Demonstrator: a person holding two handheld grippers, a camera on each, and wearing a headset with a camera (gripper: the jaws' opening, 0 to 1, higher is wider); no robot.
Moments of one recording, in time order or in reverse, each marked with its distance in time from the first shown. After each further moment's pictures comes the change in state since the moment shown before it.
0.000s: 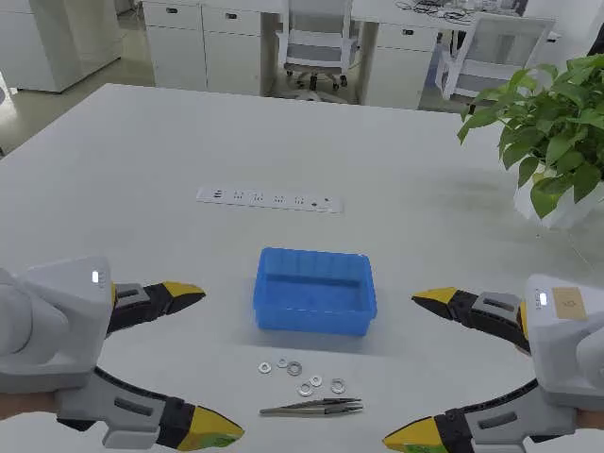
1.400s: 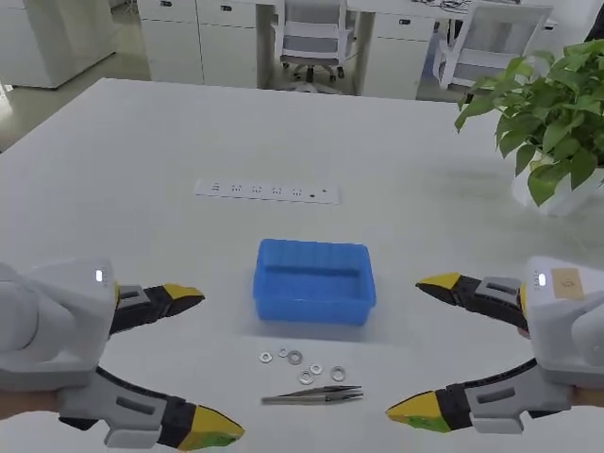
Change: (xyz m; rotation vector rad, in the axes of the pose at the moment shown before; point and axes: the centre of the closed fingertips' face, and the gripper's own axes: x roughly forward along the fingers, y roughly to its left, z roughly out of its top) left arm 0.010 0.002 -0.007 -0.011 0.014 -0.014; right arm 0.004 -0.013 -0.007 0.007 0.022 -0.016
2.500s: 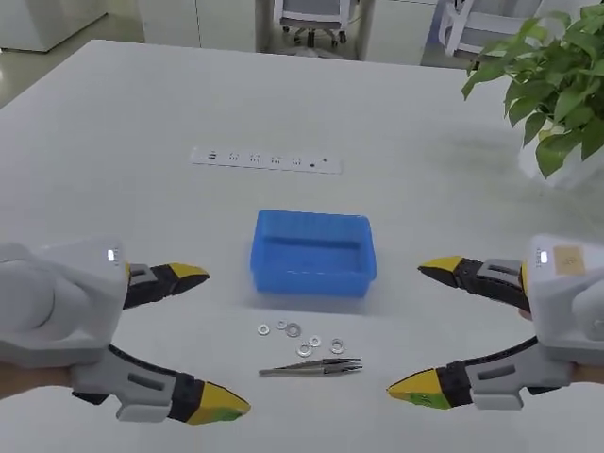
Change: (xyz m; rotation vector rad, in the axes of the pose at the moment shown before) left arm 0.018 0.002 -0.017 -0.012 0.026 -0.006; right arm 0.010 0.000 -0.018 0.041 0.029 0.028
